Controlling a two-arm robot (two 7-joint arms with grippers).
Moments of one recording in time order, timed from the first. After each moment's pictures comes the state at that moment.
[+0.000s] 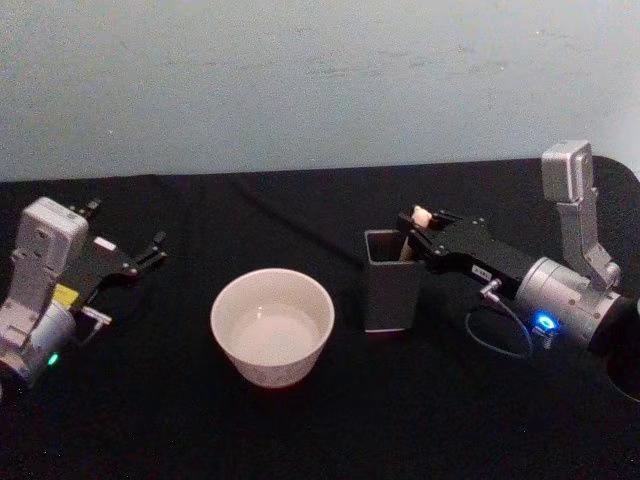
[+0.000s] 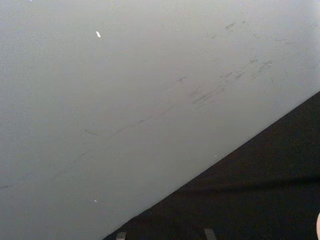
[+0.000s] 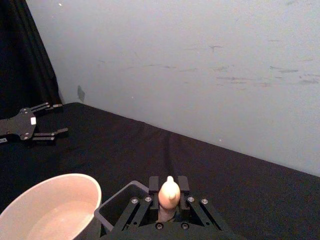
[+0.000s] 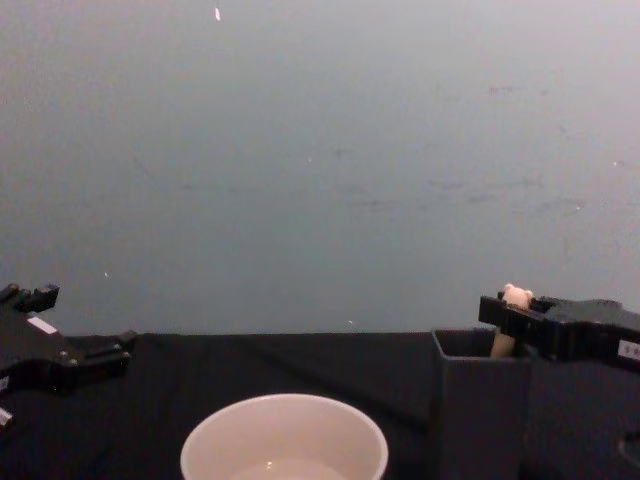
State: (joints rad) left arm -0.20 0.60 0.45 -1.41 -0.25 -0.12 0.03; right arm 0.30 0.45 -0.40 -1.35 0.57 0.02 0.49
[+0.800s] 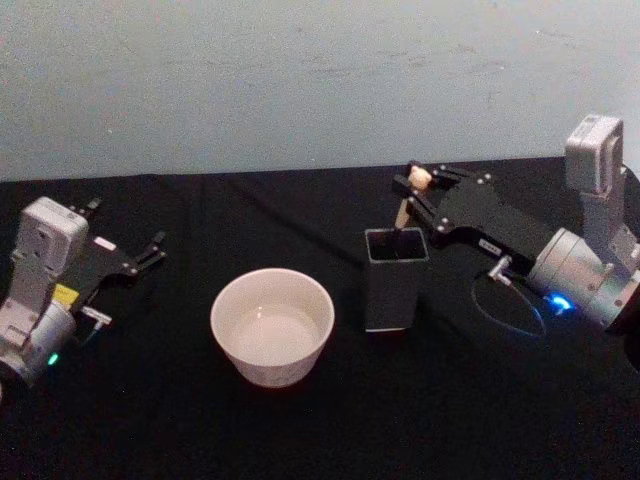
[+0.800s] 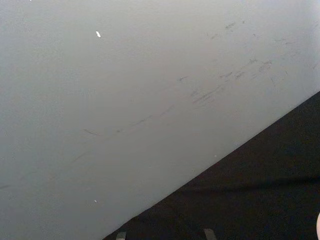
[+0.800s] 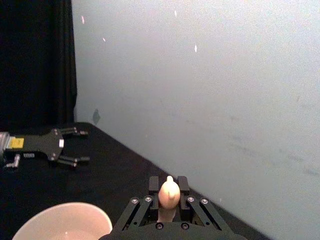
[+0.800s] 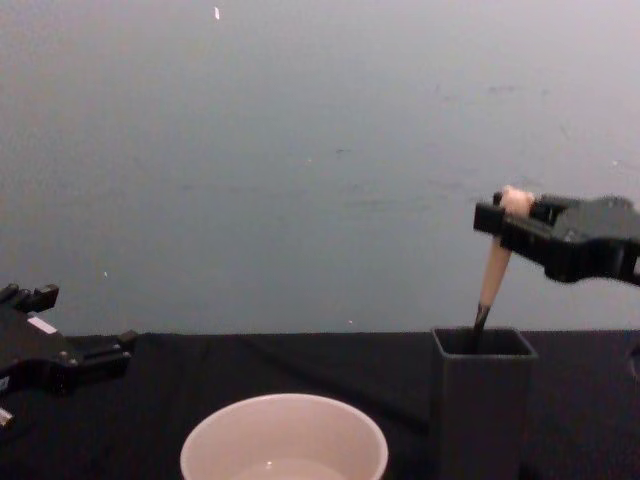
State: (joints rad) left arm -0.20 0.60 0.45 -1.41 -0.25 -0.12 0.03; right arm 0.27 0.49 -0.37 -1.50 0.46 -0.12 0.53
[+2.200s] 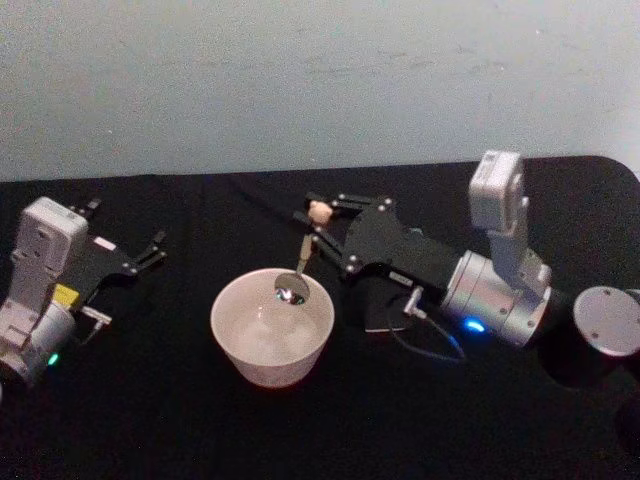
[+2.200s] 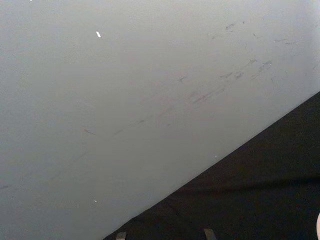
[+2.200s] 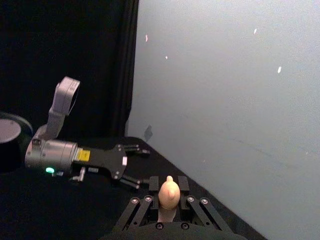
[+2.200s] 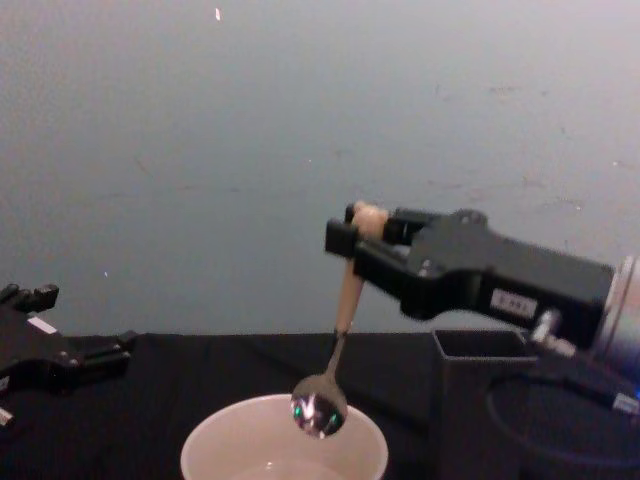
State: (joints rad) left arm -0.20 0.60 0.45 -1.41 -0.25 -0.12 0.03; right arm 0.34 0.38 -0.51 -1.42 0.42 -0.23 0.64
